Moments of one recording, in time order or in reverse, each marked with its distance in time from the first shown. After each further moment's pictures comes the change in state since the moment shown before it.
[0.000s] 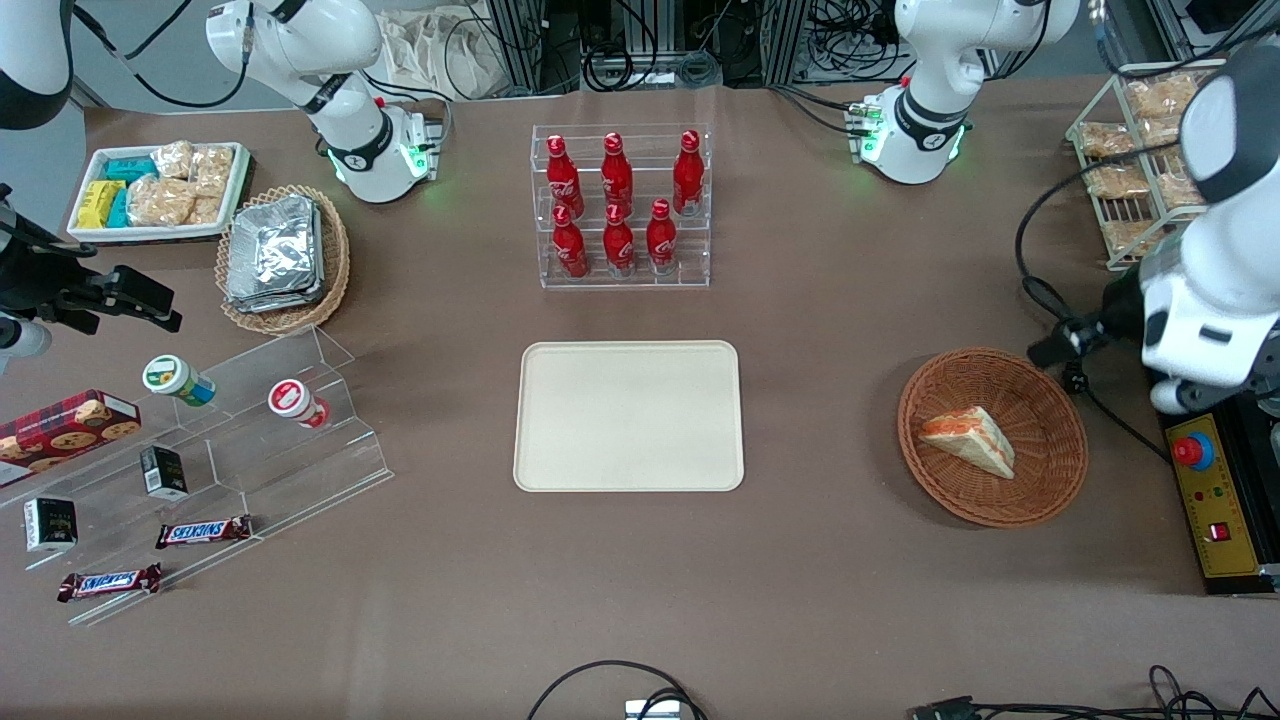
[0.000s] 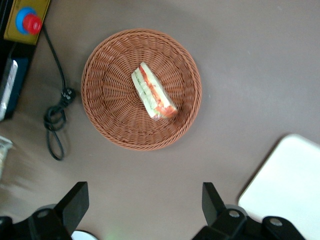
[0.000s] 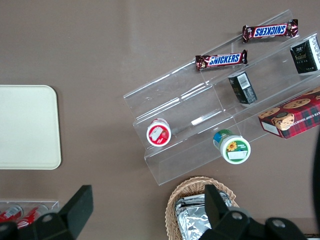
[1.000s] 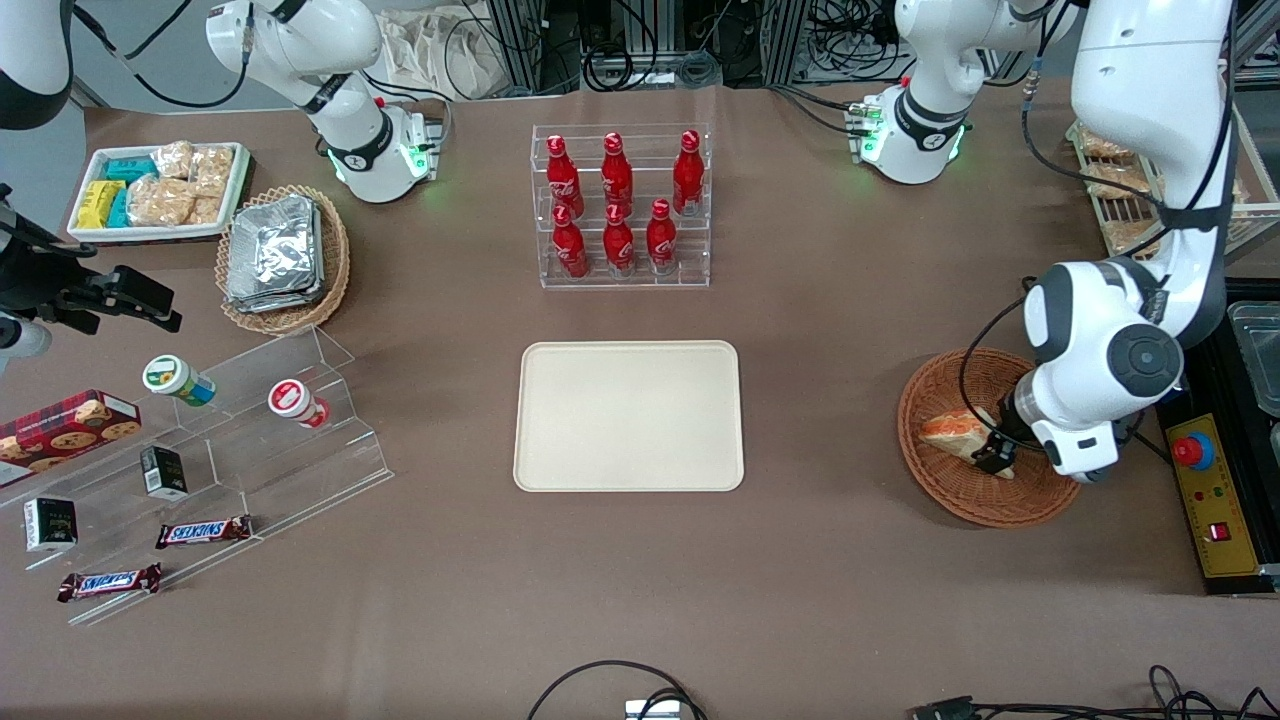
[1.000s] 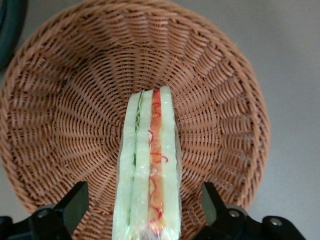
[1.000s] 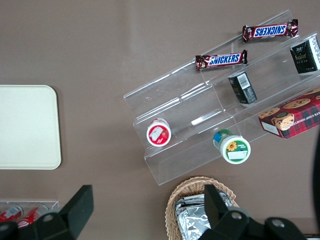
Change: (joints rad) arm 0.002 0.200 0.056 -0.452 0.002 0.714 -0.425
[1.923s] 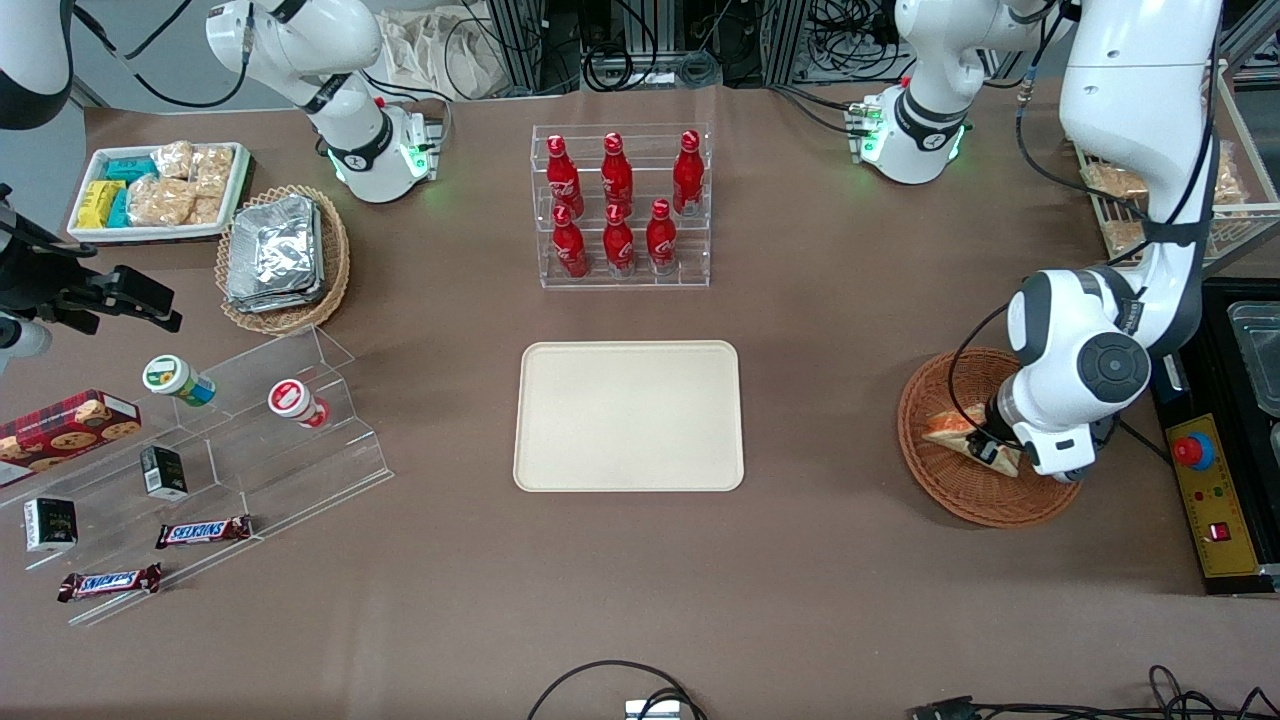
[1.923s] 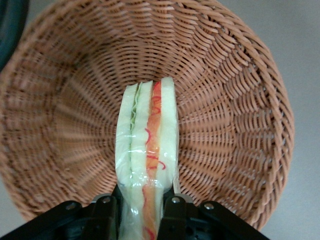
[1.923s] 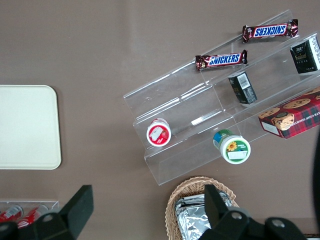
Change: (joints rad) arm -0.002 0.001 -0.024 0.002 0.090 -0.048 -0.024
